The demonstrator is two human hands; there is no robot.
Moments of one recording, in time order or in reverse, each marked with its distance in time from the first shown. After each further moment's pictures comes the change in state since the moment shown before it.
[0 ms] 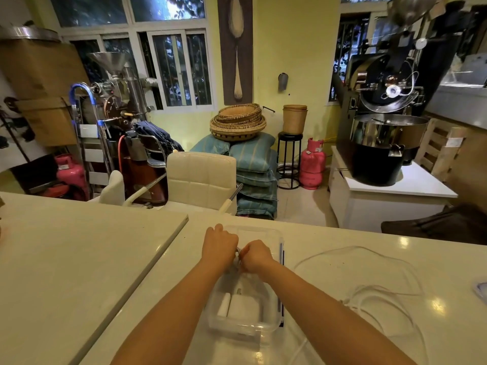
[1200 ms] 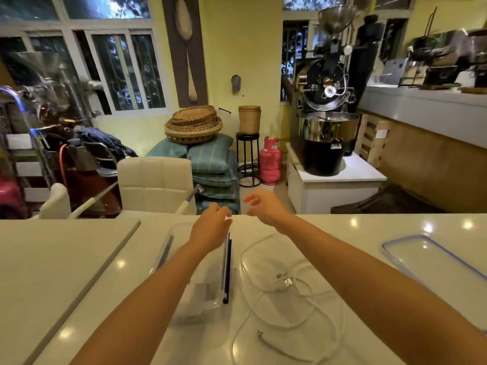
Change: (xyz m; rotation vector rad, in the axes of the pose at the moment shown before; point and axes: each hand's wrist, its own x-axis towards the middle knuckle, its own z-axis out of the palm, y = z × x) left_hand -0.001 0.063 -0.054 -0.652 0.239 0.125; right_hand -0.067 0.031 -0.144 0.067 0.274 -0.303
